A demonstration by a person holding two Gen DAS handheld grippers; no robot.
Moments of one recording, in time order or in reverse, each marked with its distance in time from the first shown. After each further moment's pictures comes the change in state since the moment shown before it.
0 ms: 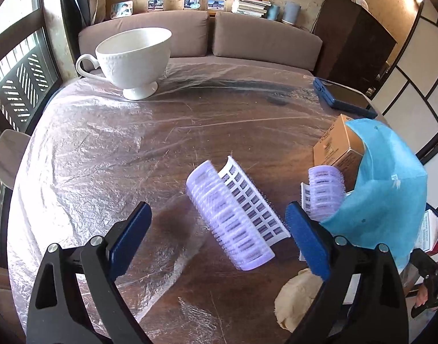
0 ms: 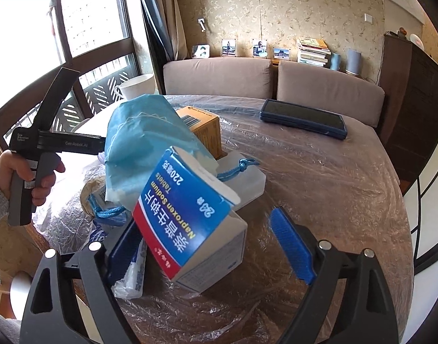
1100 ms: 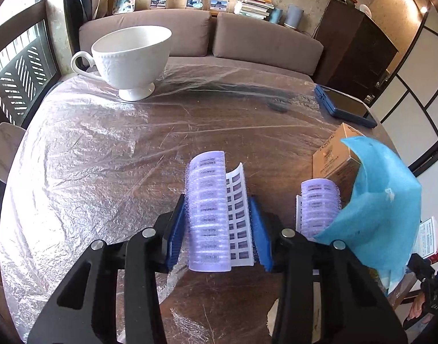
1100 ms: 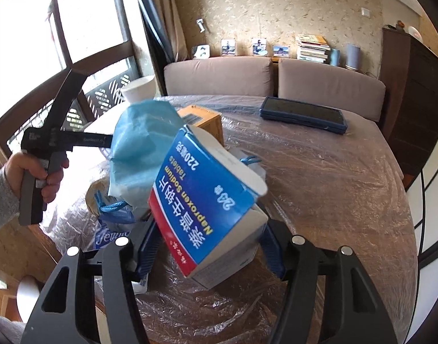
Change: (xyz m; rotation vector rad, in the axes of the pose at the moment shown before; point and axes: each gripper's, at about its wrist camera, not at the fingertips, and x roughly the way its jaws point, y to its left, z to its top) left arm 0.001 0.004 0.007 -0.036 -0.008 -0.025; right arm -0.008 -0.007 -0.009 0.059 -0.021 0.023
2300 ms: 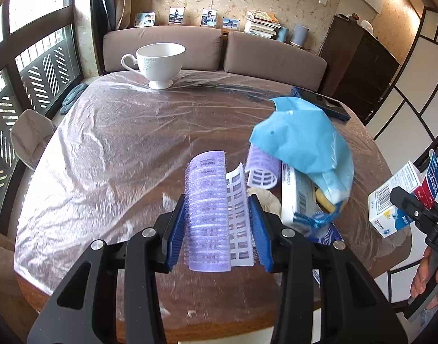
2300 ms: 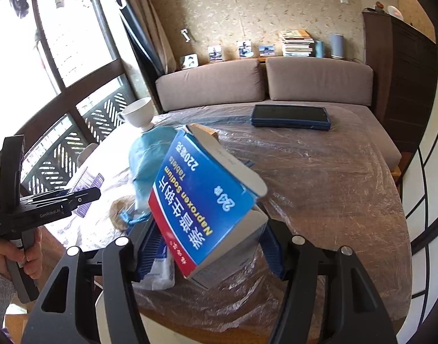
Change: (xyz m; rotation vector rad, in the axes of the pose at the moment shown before) left arm -0.087 -0.035 -0.075 -0.061 -0.093 0.058; right arm -0.038 0.004 0.011 0.094 -0.008 0.031
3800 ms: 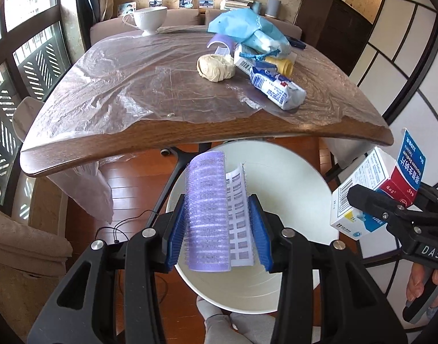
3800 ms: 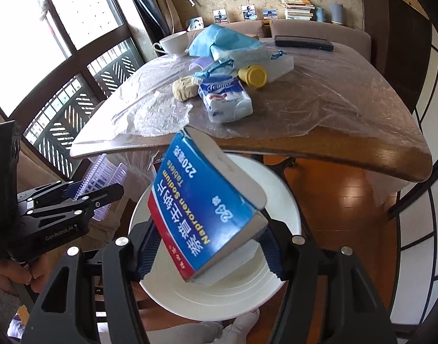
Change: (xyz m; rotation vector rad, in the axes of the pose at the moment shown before) left arm -0.065 -0.020 -0.161 0.127 0.086 -0.021; right arm -0.058 0.094 -0.157 0.046 0.181 -0.018
